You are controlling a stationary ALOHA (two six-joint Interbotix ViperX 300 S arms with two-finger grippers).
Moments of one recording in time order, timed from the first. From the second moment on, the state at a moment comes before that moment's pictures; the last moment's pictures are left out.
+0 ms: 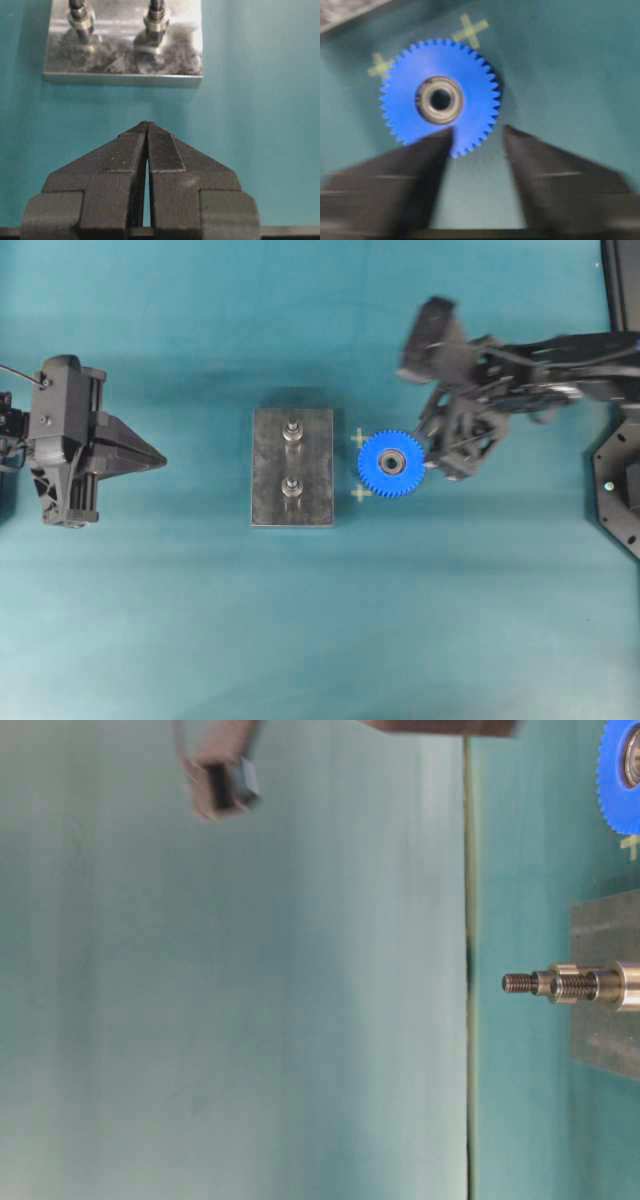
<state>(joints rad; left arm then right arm) 0.01 -0.57 1.05 0.01 0.14 -0.01 -0.20 -0.16 0.76 0.08 0.55 0.15</state>
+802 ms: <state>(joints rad) -0.01 -0.57 1.03 0.02 0.17 -0.01 -0.20 0.06 0.67 0.08 0.56 0.14</state>
